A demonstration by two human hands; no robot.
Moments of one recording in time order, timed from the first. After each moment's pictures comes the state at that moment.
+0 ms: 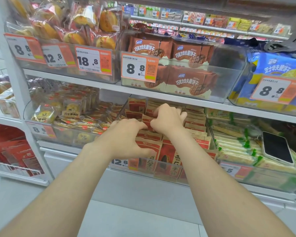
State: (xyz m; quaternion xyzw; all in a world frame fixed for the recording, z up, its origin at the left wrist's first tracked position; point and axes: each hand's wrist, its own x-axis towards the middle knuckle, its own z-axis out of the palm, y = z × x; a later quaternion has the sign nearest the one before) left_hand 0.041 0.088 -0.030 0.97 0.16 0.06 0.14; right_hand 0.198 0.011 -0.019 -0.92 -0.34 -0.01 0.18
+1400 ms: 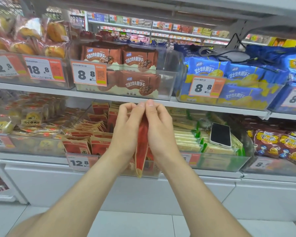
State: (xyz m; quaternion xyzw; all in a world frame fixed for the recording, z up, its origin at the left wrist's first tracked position) left_hand 0.100 -0.073 0.004 0.57 0.14 0.38 0.72; right_hand 0.154 -0.135 0.008 -0.60 -0.27 0.10 0.75
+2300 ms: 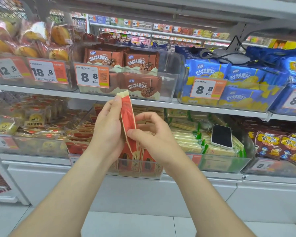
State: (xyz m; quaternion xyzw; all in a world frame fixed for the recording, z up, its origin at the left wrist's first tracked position) left_hand 0.087 -0.039 0.012 0.47 0.15 0.38 0.78; right_hand 0.153 -0.158 0.006 -0.67 -0.34 0.20 0.63
